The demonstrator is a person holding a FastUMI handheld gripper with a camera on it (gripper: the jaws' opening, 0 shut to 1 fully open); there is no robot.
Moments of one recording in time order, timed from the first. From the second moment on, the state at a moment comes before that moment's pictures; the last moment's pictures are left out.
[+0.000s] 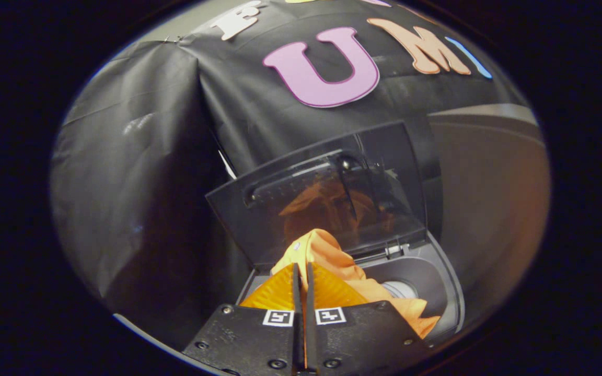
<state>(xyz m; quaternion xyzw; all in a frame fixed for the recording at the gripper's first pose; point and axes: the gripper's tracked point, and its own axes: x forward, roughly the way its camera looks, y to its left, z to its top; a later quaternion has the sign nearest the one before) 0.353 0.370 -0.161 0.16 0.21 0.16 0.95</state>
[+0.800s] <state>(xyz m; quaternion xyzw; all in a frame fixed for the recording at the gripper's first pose) 0.360 0.381 -0.243 0.12 0.27 0.14 0.94</state>
